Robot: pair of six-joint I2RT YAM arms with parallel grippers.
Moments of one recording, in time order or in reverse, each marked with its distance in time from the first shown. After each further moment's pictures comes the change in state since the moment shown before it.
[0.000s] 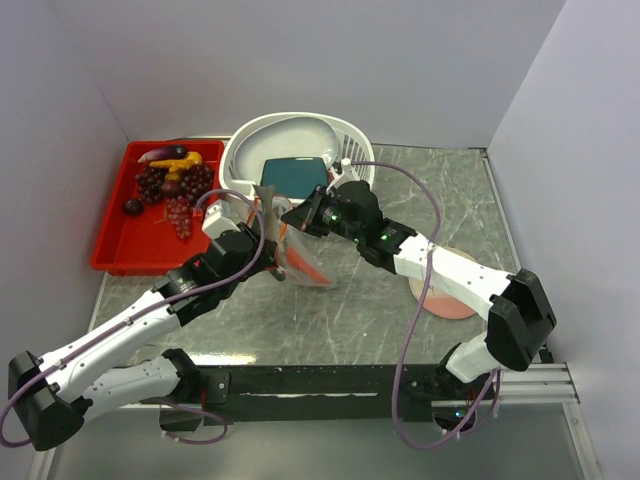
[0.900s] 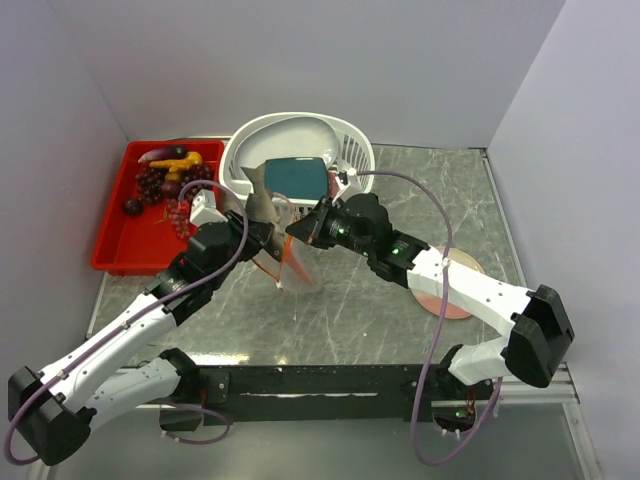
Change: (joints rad) left arm 0.143 -0.041 -0.059 0.228 0.135 0.026; right arm 0.049 -0.120 -0.088 -0.025 0.023 -0.027
